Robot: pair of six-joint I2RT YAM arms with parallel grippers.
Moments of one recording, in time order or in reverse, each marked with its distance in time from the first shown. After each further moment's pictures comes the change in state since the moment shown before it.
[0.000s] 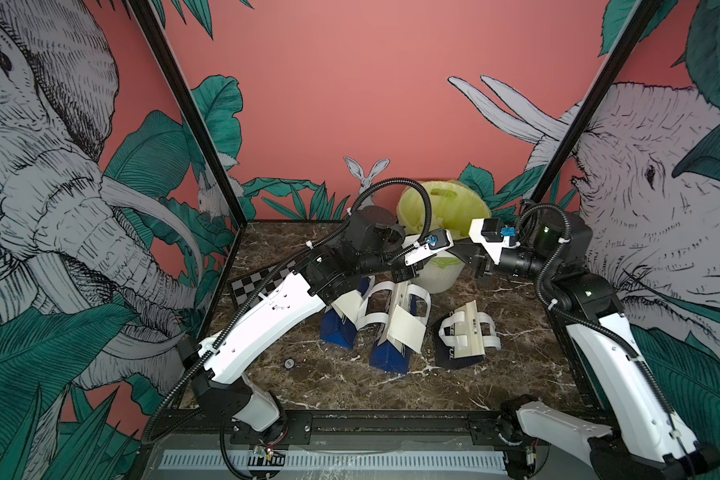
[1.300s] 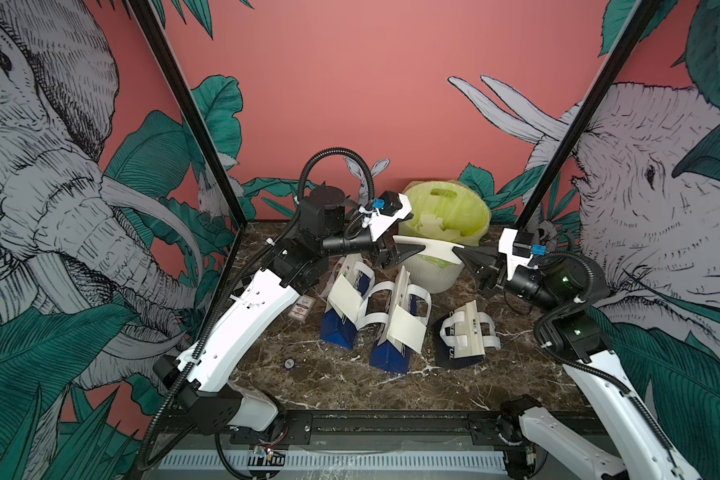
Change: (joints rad) left arm 0.238 -0.091 -0.084 0.200 0.482 -0.286; right arm 0.000 -0.226 -0.378 0.558 0.084 0.451
